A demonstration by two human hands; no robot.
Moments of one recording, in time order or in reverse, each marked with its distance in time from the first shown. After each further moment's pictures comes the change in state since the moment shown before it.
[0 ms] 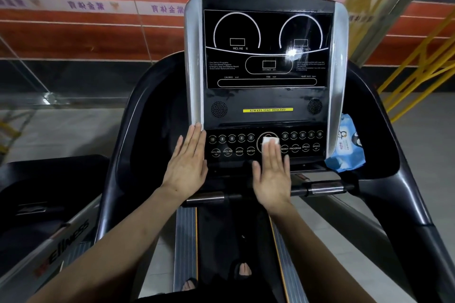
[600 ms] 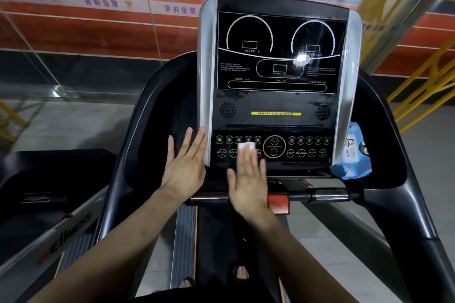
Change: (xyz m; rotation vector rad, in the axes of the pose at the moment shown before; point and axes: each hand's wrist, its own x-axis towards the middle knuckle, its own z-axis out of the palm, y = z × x) left_hand -0.012 -0.010 0.001 0.143 -0.039 -0.080; right_hand -0.013 -0.063 0.019 0.012 -0.157 -0.096
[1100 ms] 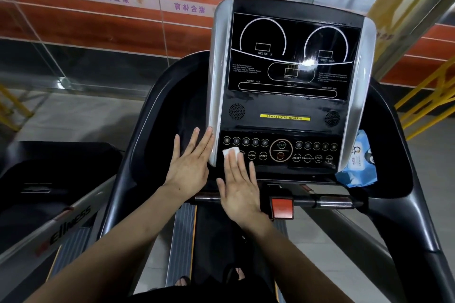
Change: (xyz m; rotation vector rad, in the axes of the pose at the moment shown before) left_hand 0.000 -0.007 -0.001 -0.029 -0.037 0.016; right_hand -0.008 -0.020 0.013 -0.090 -0.049 -0.204
